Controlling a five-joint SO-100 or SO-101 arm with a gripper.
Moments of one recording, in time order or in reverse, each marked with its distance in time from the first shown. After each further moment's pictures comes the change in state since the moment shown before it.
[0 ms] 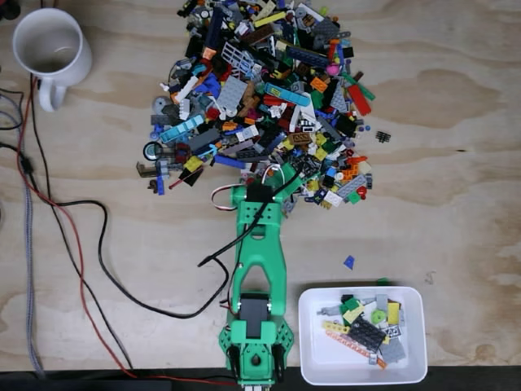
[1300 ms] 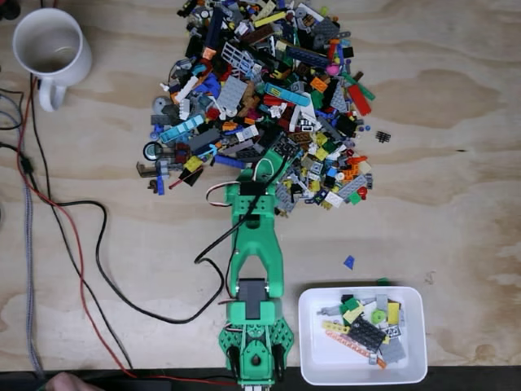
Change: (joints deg) arm -1.8 -10.8 -0.6 -17.9 -11.4
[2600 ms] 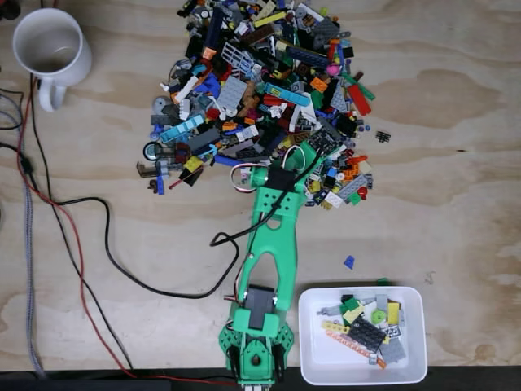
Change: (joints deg) arm 11.7 9.0 -20.1 34.1 0.4
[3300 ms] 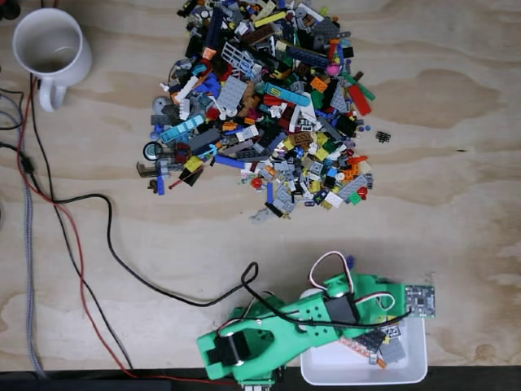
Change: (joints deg) arm 59.2 34.5 13.0 7.8 -27.8
